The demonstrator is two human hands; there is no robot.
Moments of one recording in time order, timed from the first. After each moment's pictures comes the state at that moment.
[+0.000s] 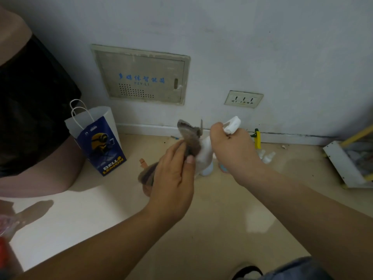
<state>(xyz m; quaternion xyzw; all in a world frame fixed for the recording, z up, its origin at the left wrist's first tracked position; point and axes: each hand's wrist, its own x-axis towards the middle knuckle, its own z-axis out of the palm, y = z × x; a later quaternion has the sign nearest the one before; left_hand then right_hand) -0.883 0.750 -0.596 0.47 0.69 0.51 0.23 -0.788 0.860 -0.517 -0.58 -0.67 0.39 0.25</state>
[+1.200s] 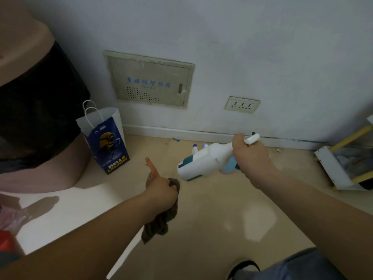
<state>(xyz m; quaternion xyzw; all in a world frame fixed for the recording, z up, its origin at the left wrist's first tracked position) -0.923 0.729 -0.617 0.30 0.80 0.24 0.46 -0.756 0.859 -0.527 -0.64 -0.62 0.38 0.24</state>
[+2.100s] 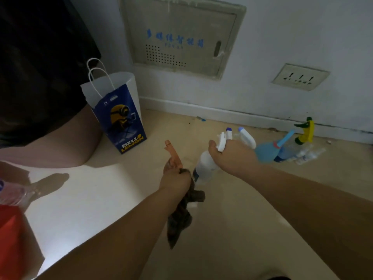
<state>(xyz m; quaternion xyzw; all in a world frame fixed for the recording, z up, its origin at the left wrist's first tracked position) -0.958 0.768 -0.739 0.06 0.78 0.37 0.50 -0.854 0.914 -0.713 -0.46 -0.86 0.20 -0.06</state>
